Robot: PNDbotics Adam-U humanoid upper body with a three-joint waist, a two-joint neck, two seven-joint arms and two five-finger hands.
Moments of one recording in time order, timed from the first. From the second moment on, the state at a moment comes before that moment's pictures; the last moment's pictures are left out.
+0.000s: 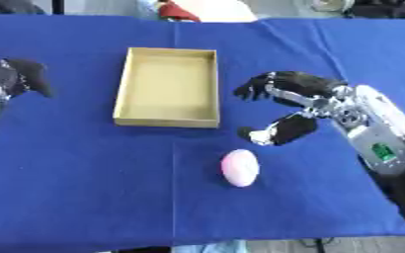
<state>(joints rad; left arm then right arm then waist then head) -0.28 0.39 -0.02 -1.82 0.05 -0.08 -0.39 -0.59 -0.62 0.41 -1.59 0.55 -0.22 0.57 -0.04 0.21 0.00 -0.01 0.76</state>
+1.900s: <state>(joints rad) -0.27 0.39 -0.02 -1.81 0.04 -0.08 -0.40 -0.57 -0.64 0.50 -1.53 0.57 -0.31 0.67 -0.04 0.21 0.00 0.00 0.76</state>
